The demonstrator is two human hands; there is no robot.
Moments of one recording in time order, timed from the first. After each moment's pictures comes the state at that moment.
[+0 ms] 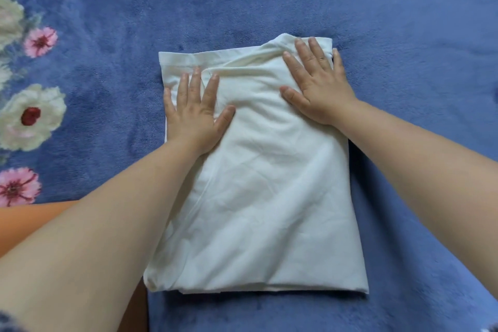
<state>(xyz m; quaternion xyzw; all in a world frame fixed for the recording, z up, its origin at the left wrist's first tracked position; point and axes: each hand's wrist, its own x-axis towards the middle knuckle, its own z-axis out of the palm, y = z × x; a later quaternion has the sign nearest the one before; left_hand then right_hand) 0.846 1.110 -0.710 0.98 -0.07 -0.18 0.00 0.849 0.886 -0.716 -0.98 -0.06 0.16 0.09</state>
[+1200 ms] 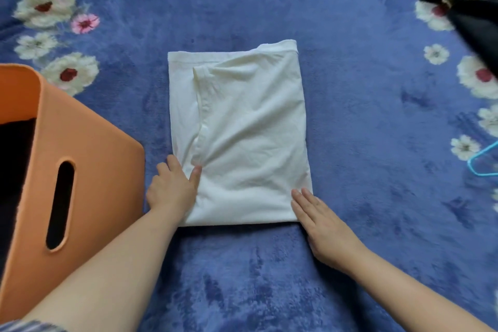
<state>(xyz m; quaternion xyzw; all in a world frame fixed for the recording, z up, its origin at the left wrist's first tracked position) 0.658 1.139 -0.675 0.96 0.16 -0.24 0.06 0.552 0.866 -0.711 -0.96 -0.22 0.09 0.14</state>
